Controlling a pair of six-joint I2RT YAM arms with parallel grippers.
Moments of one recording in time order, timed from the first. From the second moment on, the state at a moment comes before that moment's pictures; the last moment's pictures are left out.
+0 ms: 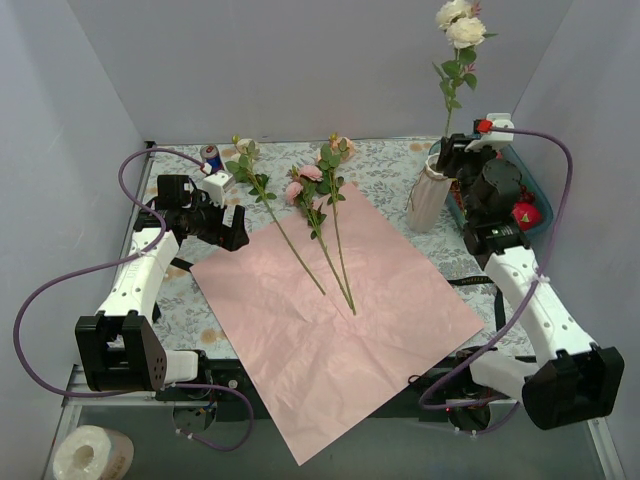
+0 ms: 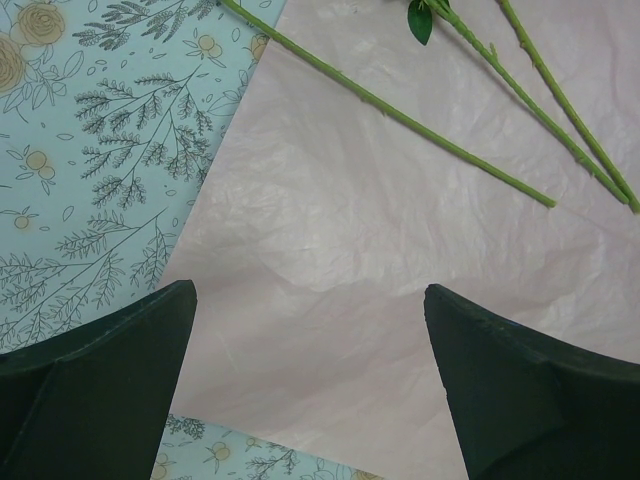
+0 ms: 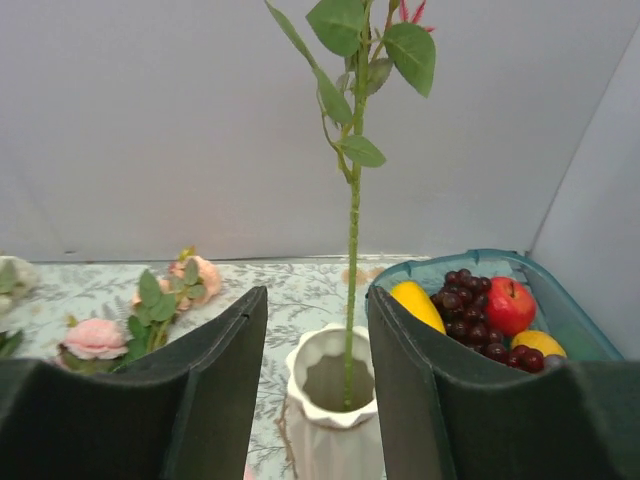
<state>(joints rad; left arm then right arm) 0.00 1.30 1.07 -0.64 0.51 0.30 0.25 1.18 1.02 0.27 0.22 0.01</state>
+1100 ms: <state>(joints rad) 0.00 1.29 1.07 -0.67 0.51 0.30 0.72 1.73 1.12 0.02 -0.18 -0.01</state>
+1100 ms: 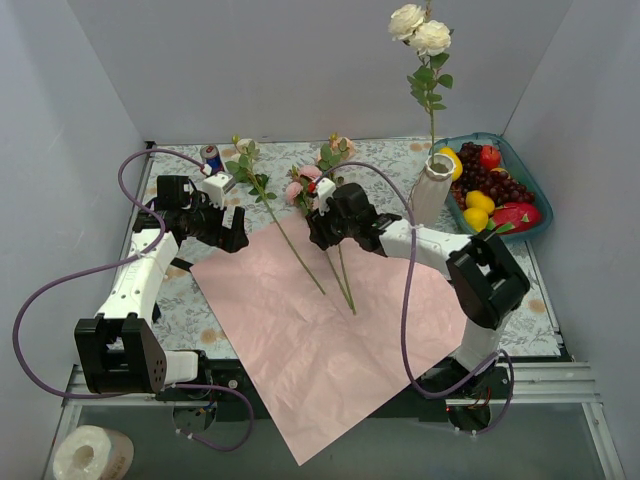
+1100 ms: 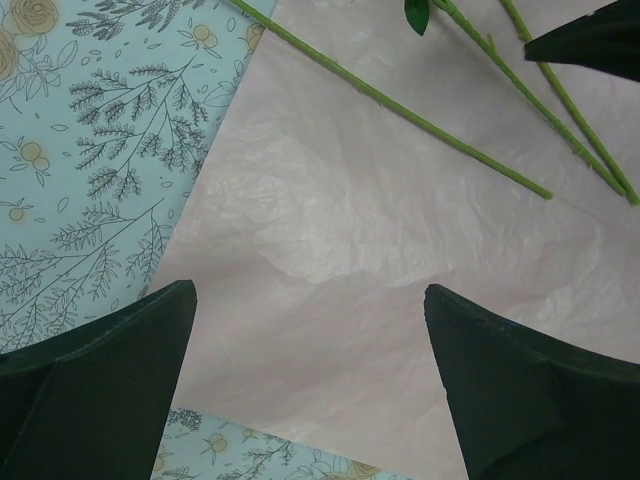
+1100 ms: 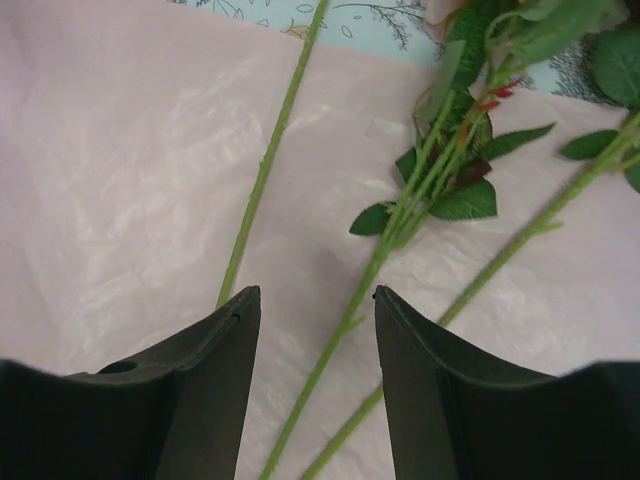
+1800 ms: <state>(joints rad) 0.00 1.28 1.04 -0.68 0.50 0.34 0.76 2.11 1.58 -0.23 0.09 0.03</state>
